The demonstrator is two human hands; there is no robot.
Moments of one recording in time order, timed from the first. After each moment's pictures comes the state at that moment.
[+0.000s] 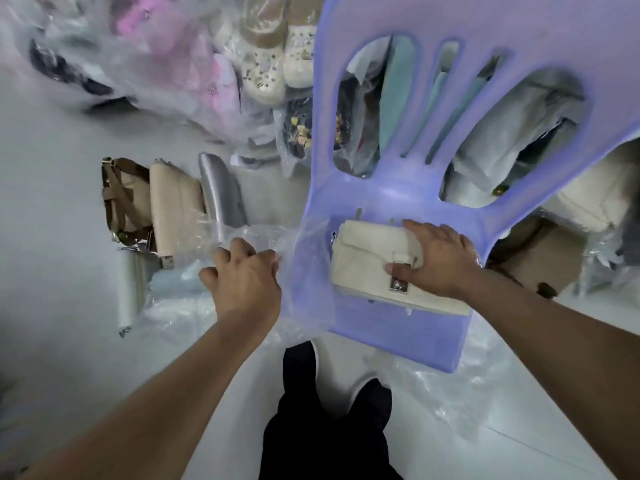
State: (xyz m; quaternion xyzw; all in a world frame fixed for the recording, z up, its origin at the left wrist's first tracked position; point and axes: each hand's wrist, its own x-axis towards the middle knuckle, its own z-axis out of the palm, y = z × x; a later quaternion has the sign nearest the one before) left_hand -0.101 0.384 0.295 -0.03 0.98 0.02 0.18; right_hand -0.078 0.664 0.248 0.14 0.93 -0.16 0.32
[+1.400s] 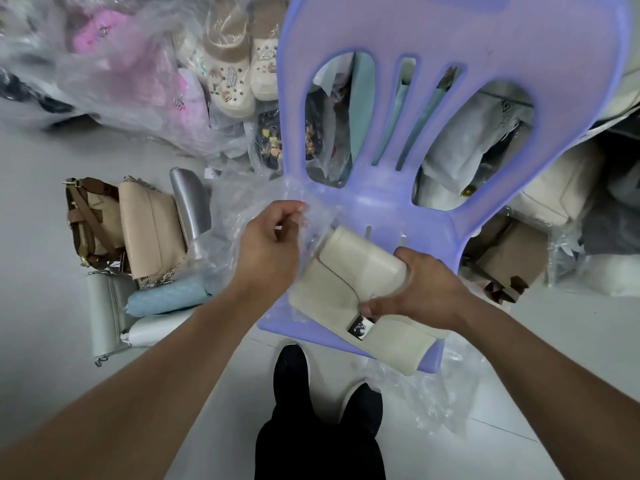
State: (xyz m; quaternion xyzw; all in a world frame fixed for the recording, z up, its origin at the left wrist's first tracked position) left_hand -0.147 0.443 0.311 -0.06 0.84 0.51 0.17; right_hand -0.050 0.652 0.297 0.22 0.84 -0.38 0.31
